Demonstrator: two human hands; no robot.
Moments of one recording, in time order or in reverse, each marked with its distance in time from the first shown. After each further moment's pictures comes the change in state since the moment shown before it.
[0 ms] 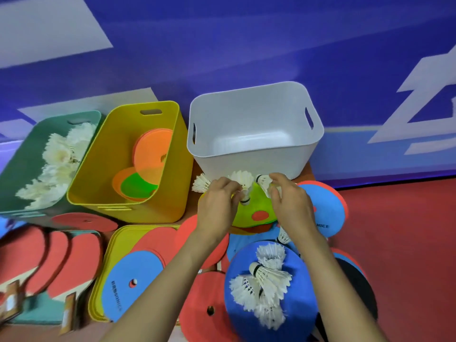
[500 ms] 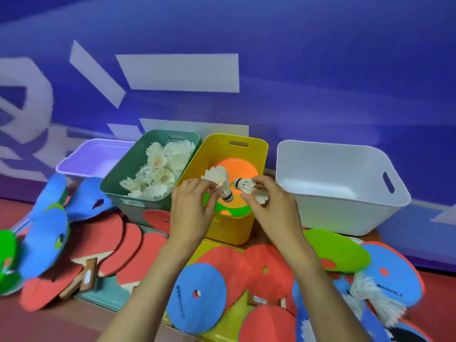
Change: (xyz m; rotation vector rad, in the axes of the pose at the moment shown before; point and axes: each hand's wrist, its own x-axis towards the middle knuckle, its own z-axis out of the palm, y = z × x) left_hand -0.058 -0.137 -0.182 0.028 0.454 -0.159; right_hand -0.032 -0.221 0.059 0.230 0.034 -0.405
